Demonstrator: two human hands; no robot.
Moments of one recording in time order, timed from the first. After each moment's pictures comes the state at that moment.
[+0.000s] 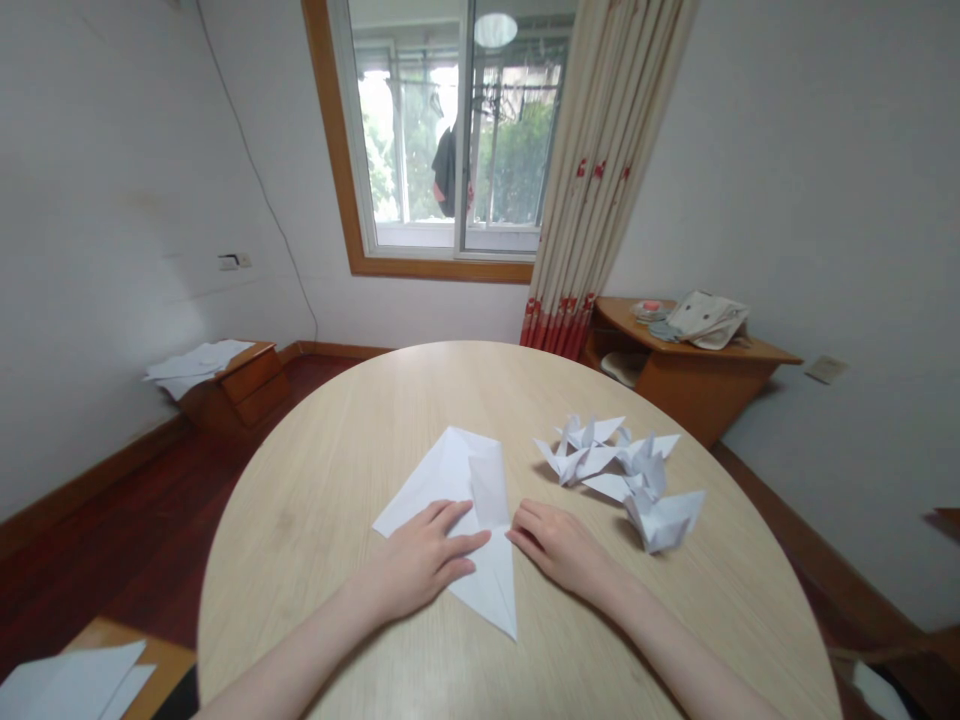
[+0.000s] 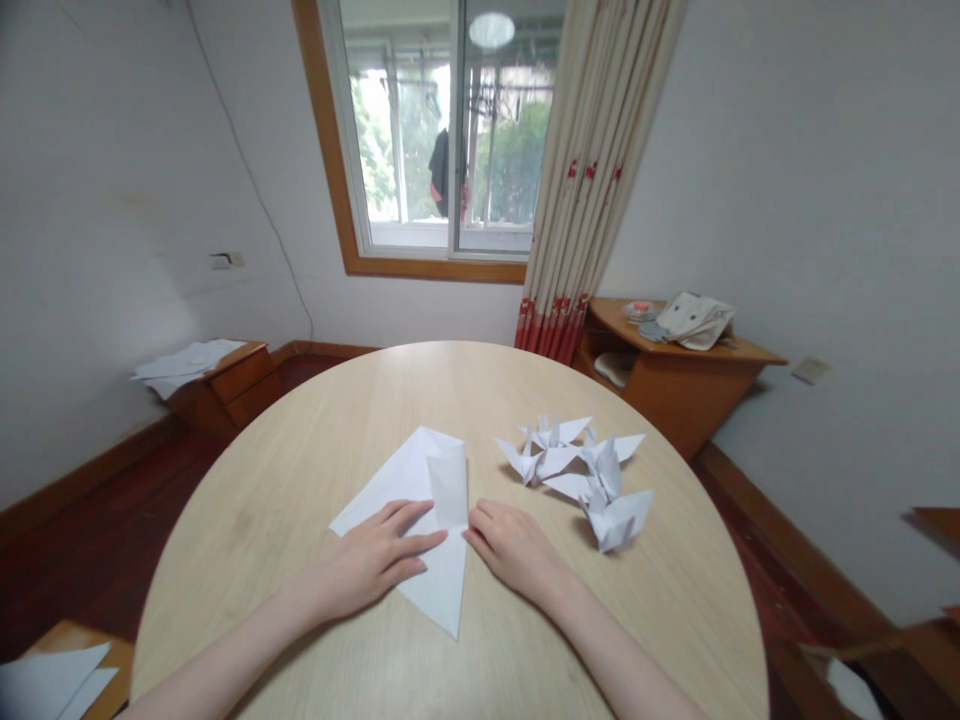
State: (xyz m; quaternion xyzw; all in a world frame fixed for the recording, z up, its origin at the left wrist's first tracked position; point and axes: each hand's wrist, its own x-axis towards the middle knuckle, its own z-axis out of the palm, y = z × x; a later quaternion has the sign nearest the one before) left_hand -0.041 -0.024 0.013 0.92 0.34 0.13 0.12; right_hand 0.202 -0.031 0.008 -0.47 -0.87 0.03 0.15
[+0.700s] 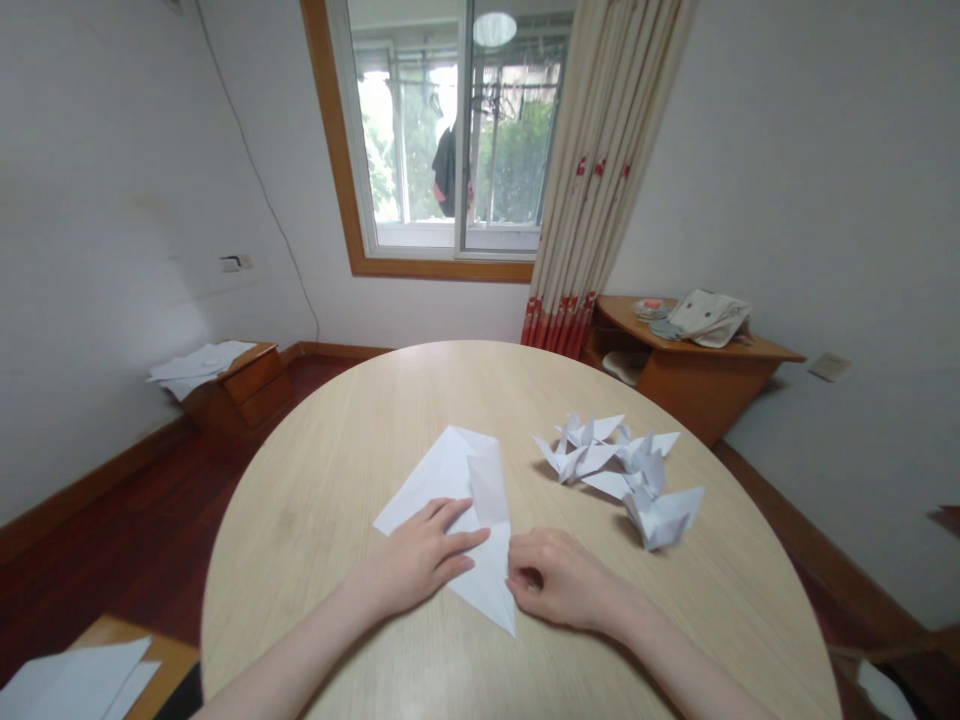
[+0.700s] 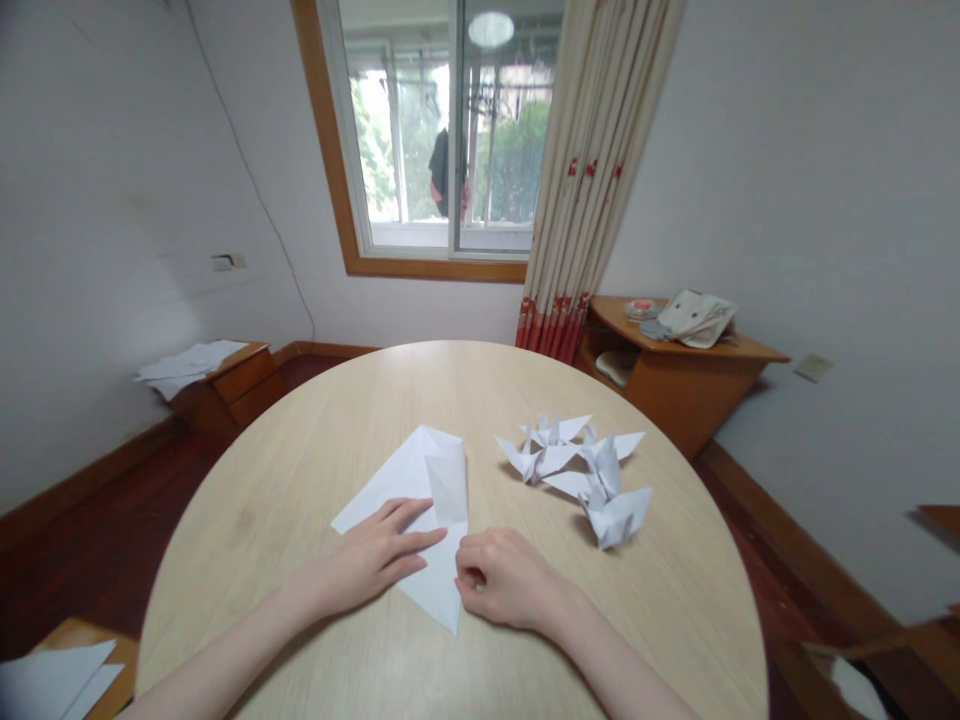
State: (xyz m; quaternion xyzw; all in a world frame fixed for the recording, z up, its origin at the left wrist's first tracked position) left_hand -0.041 -0.023 0.014 0.92 0.34 0.11 0.13; right_hand 0.191 -0.052 0.016 -0.41 -0.88 0.16 0.15
